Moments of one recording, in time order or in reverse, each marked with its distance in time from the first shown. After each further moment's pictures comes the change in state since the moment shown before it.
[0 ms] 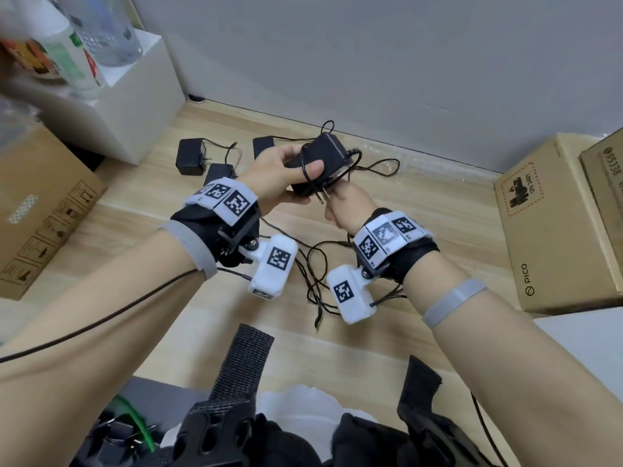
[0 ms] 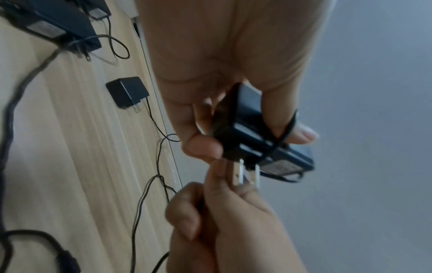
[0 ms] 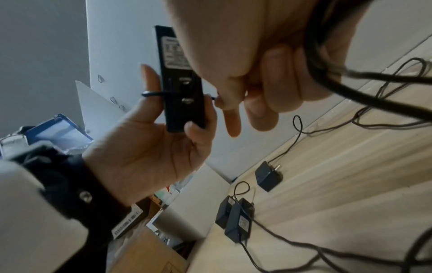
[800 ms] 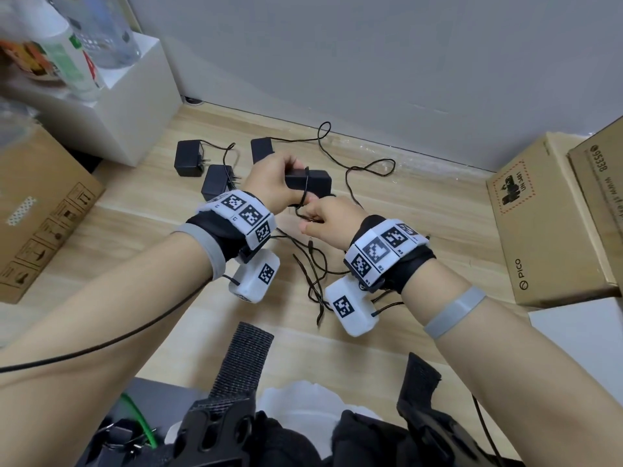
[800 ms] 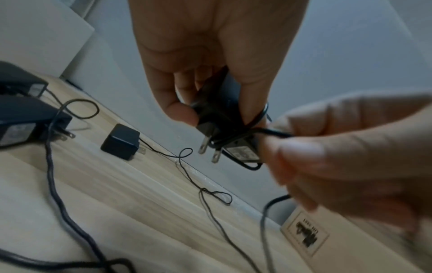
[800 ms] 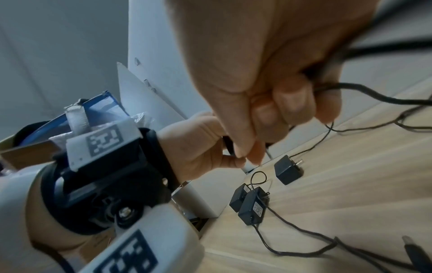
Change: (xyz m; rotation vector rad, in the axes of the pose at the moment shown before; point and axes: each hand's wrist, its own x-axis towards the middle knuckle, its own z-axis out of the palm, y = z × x) left_hand 0.013 -0.028 -0.014 0.709 0.218 0.143; right_hand -0.024 -0.011 0.005 -0.441 -0.179 -0.193
